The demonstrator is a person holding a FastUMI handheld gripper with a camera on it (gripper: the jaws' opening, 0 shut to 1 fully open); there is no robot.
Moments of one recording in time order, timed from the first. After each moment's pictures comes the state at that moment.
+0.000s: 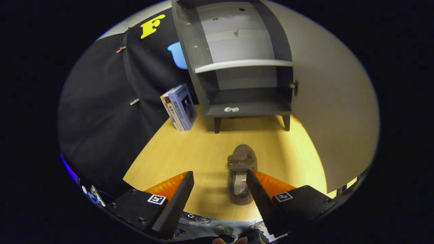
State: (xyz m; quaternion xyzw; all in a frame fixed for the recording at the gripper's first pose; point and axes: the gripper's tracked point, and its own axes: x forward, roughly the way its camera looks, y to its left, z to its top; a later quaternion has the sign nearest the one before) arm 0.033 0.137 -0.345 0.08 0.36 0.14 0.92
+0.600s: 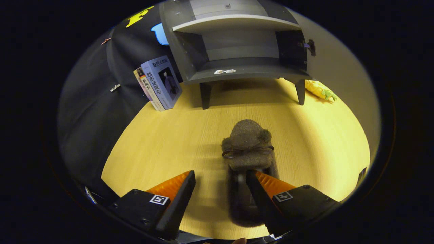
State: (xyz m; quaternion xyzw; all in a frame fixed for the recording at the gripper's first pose) arm 0.091 0.161 -0.476 0.07 0.41 0.10 0.90
